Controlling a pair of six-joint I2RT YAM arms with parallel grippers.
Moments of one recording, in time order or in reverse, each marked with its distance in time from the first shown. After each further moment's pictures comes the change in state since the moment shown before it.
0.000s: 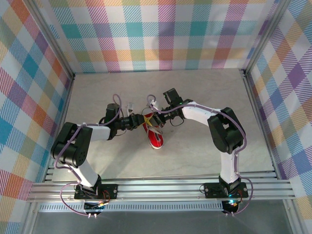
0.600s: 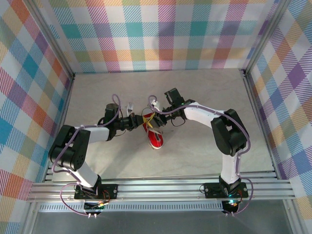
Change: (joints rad) left arm 0.002 -0.051 -0.013 -0.037 0.002 0.022; right arm 0.000 -0.059 -0.036 -0.004 0.016 -0.019
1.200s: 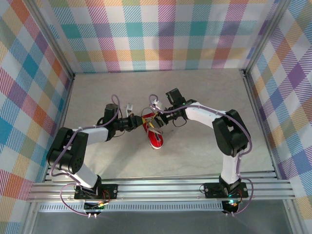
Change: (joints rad) left arm 0.000 -0.045 0.000 -0.104 -0.037 0.058; right arm -0.013 0.004 0.007 -0.041 0.055 0.069
